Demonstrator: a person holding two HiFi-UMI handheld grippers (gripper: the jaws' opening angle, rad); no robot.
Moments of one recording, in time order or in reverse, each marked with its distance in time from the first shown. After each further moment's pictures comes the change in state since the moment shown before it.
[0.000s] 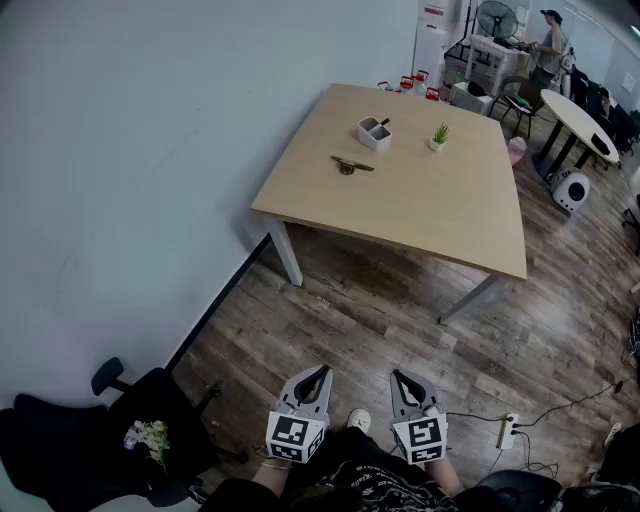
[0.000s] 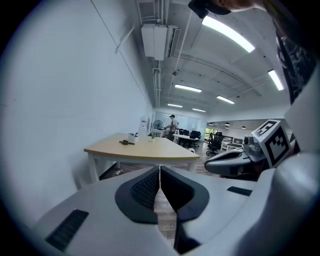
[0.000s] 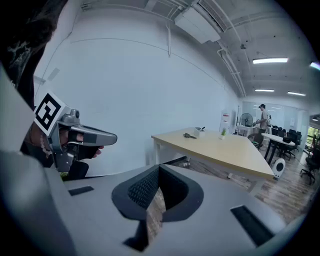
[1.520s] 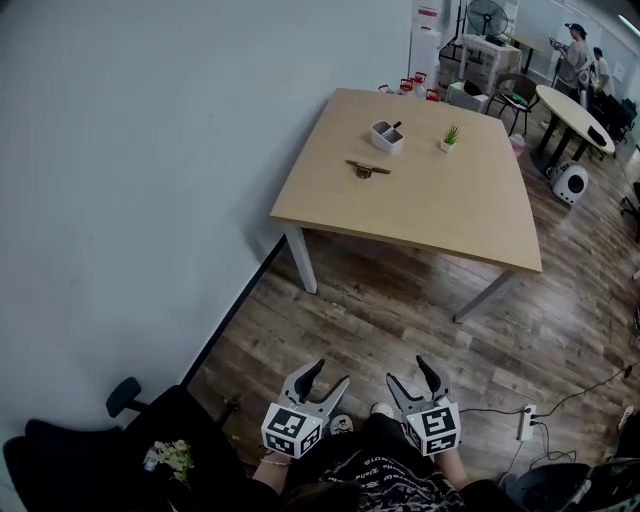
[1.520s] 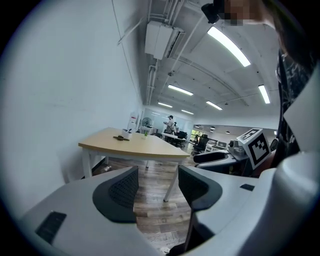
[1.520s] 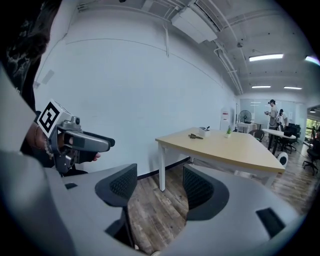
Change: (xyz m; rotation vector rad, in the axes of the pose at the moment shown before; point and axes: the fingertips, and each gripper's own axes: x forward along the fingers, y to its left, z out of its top) left arm -0.032 0.079 -0.011 -0.036 0.034 -0.202; right arm 0.051 0.065 0.019 0.063 -0.008 -0.001
